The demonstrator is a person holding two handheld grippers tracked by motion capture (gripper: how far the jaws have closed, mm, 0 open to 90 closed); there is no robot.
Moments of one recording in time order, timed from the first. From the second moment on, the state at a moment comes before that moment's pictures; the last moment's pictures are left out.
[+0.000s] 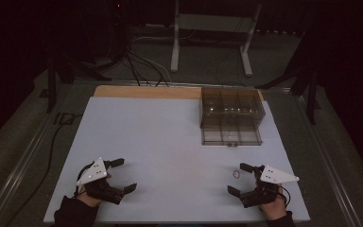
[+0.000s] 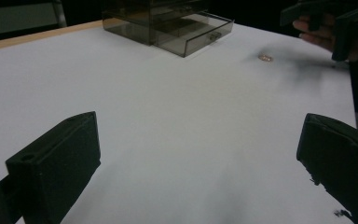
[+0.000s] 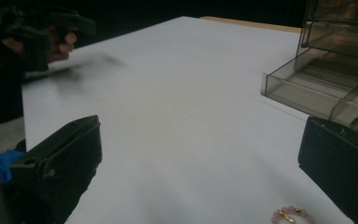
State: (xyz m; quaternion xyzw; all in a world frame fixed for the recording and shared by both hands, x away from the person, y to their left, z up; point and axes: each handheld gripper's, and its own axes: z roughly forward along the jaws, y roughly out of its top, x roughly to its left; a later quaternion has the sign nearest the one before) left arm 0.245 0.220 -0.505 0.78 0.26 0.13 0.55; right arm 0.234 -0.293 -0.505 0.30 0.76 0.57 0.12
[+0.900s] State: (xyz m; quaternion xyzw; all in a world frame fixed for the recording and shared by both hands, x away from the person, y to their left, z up) left arm 0.245 0.218 -0.502 0.77 0.24 0.12 0.57; right arm 0.224 -0.274 -0.500 0.25 0.79 0.56 0.11
